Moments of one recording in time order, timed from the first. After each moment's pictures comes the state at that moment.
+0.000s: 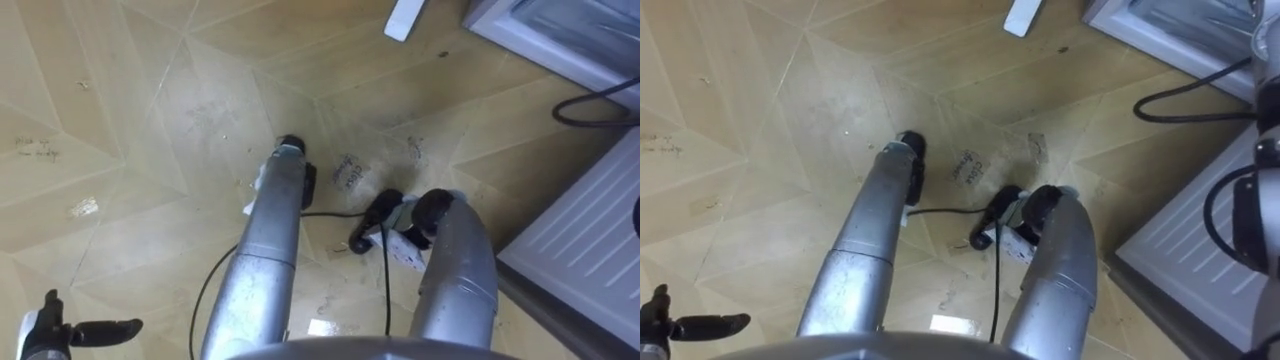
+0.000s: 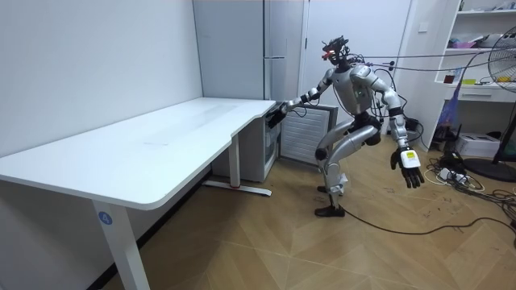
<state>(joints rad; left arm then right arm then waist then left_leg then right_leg) 0.30 0.56 -0.12 0.91 -0.32 -0.06 0.22 -0.82 -0.72 0.18 0.86 1.64 -0.13 -0.57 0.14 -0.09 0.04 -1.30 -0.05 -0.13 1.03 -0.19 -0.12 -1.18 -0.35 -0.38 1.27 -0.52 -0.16</state>
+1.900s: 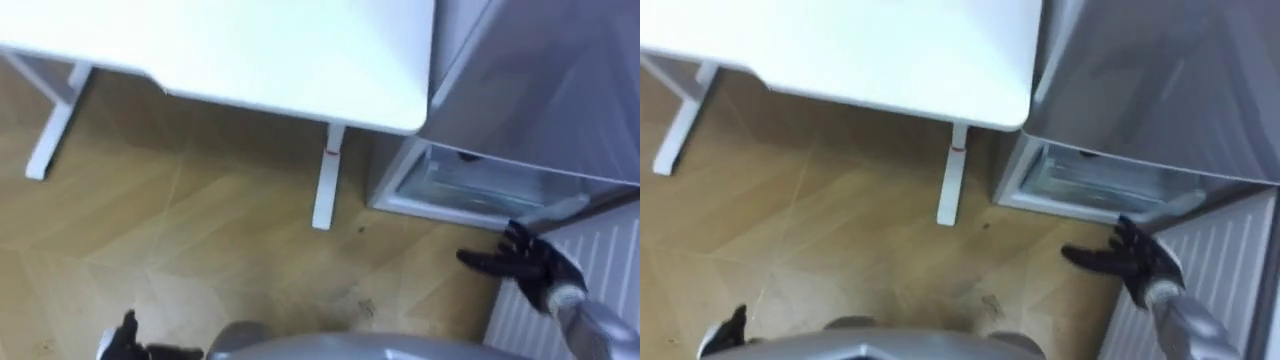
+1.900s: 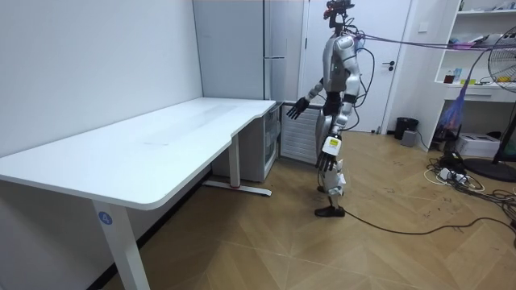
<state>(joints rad) 0.30 0.32 -0.04 0.99 -0.11 -0.09 0.19 0.14 -0.42 0.01 0.78 0.42 -0.07 0.15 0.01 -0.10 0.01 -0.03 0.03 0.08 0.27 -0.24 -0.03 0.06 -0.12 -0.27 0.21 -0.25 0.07</state>
